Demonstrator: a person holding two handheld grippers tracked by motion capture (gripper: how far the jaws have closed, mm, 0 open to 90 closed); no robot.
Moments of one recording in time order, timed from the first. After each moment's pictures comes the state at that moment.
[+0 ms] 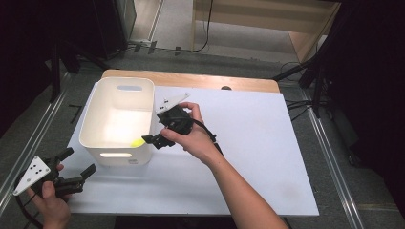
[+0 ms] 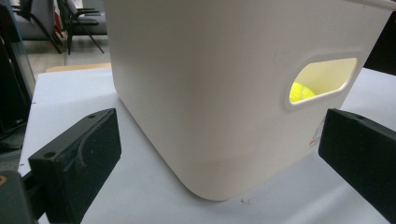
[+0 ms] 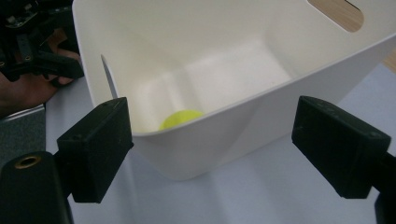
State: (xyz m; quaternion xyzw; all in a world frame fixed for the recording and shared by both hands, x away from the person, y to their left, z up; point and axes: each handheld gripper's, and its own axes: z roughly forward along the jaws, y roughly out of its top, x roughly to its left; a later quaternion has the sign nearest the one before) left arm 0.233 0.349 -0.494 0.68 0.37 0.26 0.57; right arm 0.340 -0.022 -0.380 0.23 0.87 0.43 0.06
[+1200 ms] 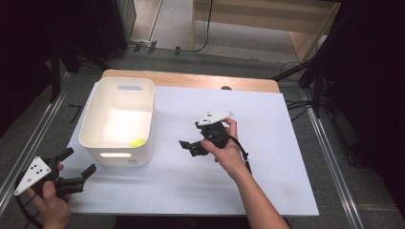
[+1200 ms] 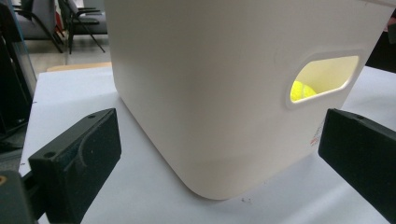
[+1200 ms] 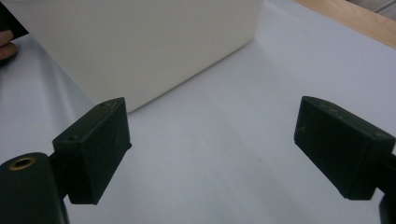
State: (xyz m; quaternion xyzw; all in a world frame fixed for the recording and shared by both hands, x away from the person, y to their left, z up) left arm 0.233 0.348 -0.494 0.68 0.37 0.27 0.57; right arm 0.320 -0.114 -0.431 0.32 0.83 0.44 0.11
